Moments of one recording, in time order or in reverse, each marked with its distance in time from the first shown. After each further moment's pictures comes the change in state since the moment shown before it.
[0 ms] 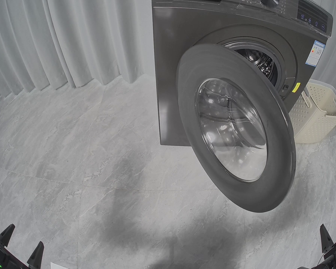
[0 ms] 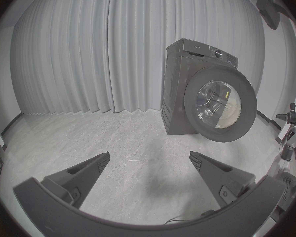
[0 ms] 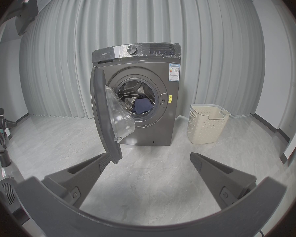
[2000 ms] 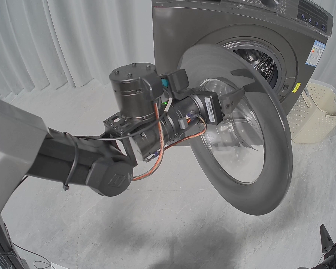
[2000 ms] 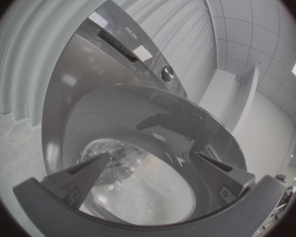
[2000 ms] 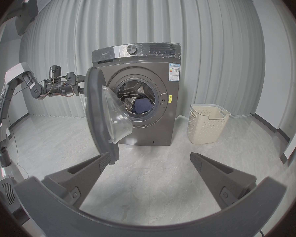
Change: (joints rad) left arm -0.660 1.891 -1.275 -0.903 -0.136 -0.279; right arm 0.000 0.000 0.000 0.000 0.000 0.000
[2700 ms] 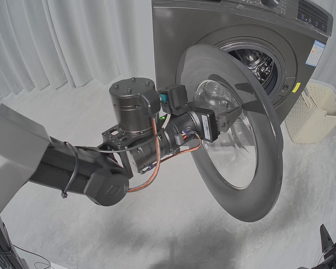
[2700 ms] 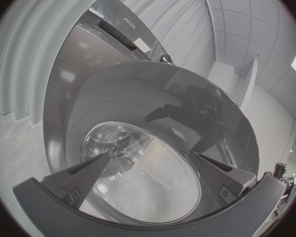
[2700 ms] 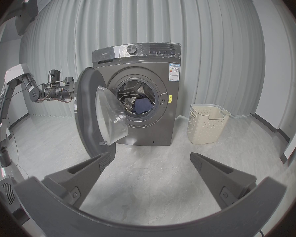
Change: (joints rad) left arm 0.004 -0.009 0.098 -0.023 -0.030 0.039; right arm 0.000 0.000 0.000 0.000 0.000 0.000
